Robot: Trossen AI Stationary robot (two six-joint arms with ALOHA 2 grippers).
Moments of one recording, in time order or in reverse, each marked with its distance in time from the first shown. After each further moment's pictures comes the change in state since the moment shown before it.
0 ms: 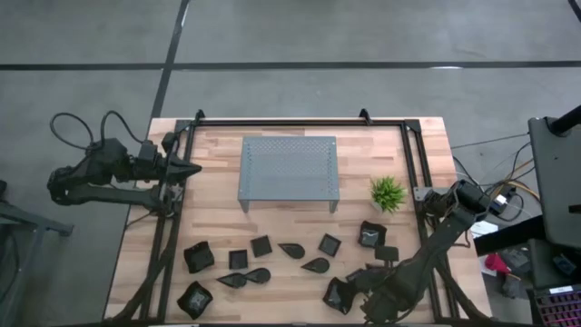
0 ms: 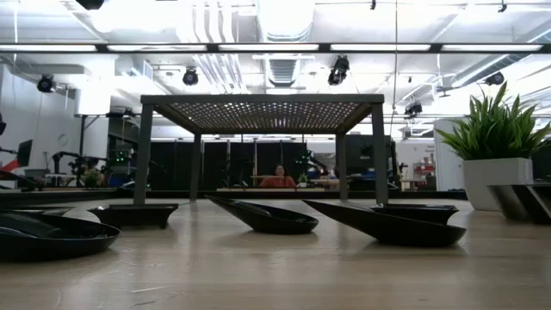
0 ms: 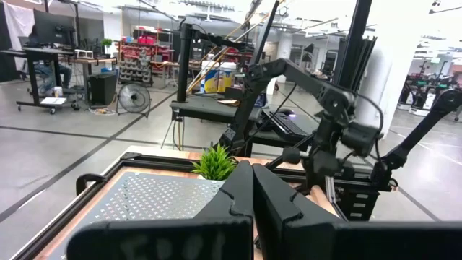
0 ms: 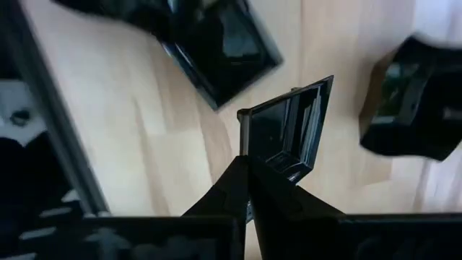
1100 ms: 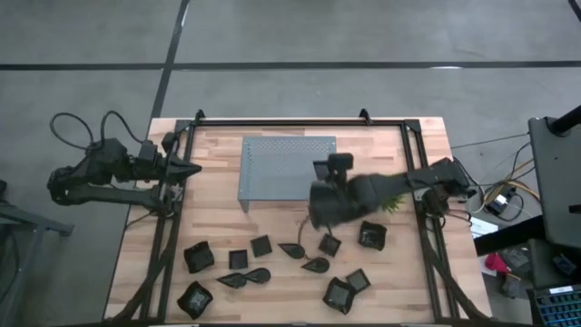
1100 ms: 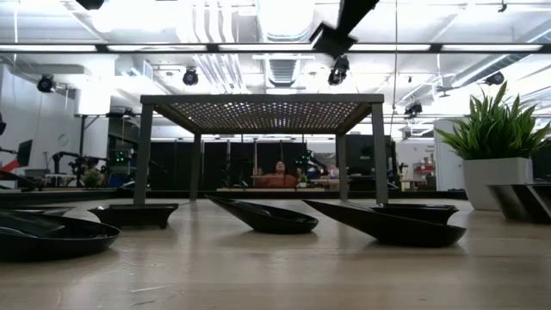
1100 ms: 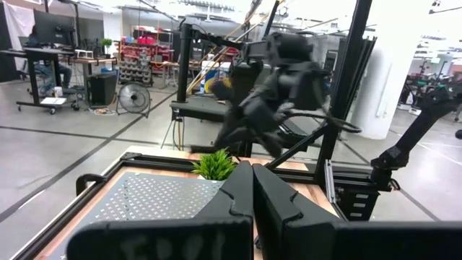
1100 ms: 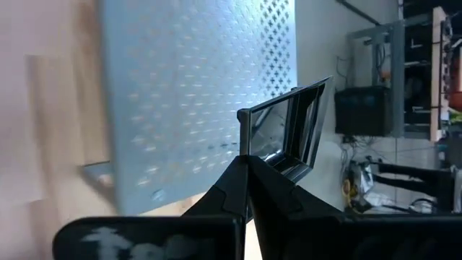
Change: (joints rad) left arm 0.000 0.000 0.000 0.000 0.000 0.000; right arm -0.596 -0.006 0.396 -0.208 0.711 -0.820
